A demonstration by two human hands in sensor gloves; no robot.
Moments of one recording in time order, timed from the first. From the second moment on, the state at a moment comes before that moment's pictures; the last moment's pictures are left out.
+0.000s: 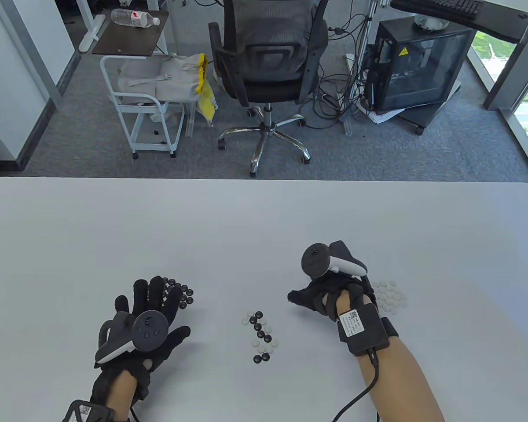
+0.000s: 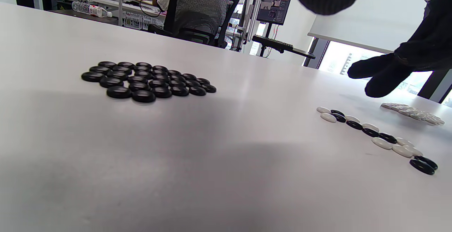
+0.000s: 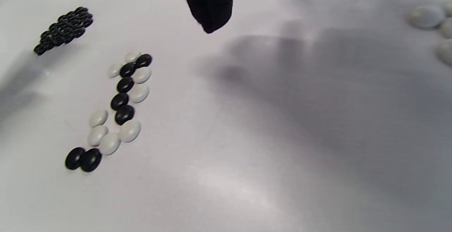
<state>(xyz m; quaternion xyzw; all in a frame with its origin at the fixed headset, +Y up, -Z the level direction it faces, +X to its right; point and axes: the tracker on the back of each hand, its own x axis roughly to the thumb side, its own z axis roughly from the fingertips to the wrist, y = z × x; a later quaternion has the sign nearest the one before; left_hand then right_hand) -0.262 -0.742 -0.272 -0.10 -0.16 0.09 0.98 0.095 -0.737 -0.387 0.23 0.35 0.90 0.11</state>
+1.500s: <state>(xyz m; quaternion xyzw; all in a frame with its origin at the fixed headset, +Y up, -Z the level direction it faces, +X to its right) -0.266 -0.743 -0.274 -0.11 -0.17 0.10 0.97 0.172 -0.752 -0.386 0.10 0.35 0.93 0.04</state>
